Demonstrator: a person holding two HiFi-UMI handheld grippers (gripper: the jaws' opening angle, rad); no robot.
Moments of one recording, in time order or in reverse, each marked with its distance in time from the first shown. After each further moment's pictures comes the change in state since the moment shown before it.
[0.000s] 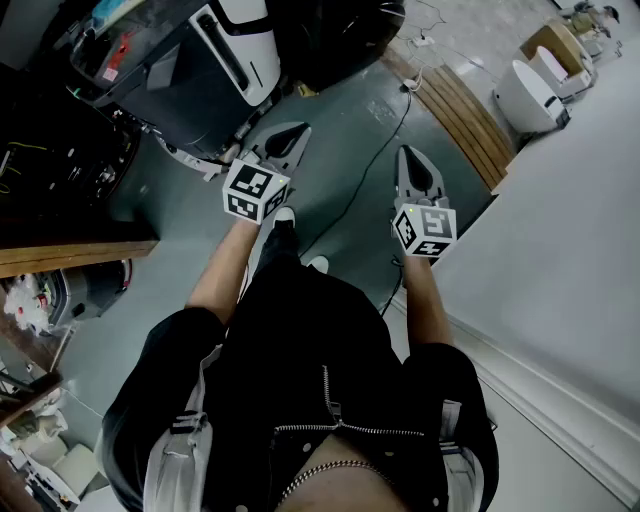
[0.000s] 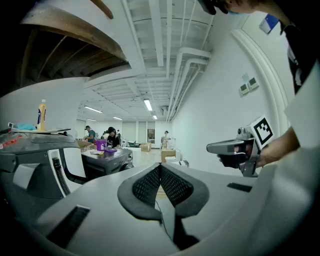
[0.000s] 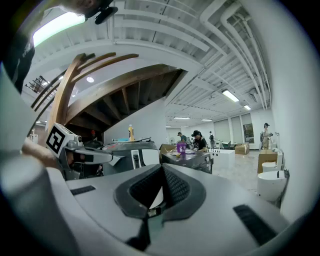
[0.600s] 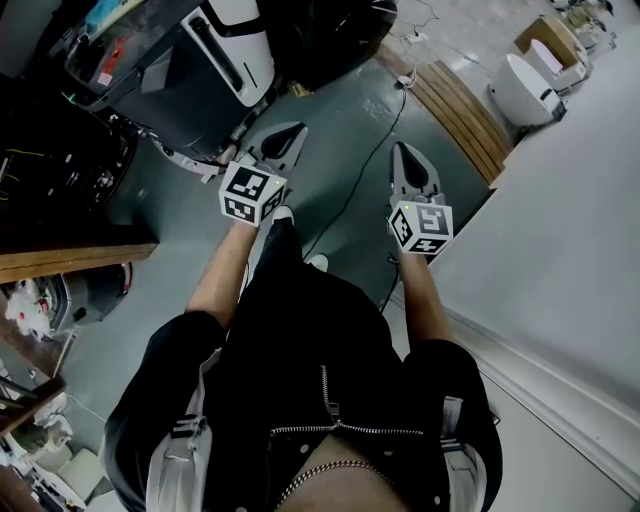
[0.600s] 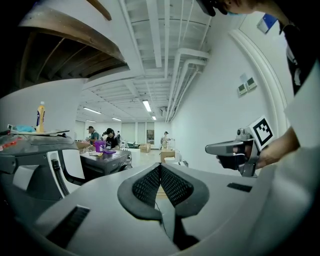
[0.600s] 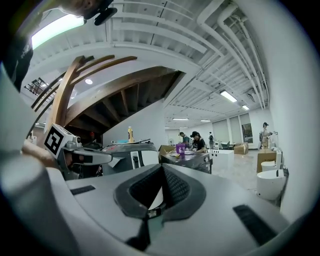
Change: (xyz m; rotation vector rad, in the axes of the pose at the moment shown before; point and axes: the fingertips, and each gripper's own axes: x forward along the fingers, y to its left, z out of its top) left arm -0.002 -0.009 0.006 0.005 -0.008 0.000; right arm -0.005 0.000 0.005 0.017 -0.020 -0.009
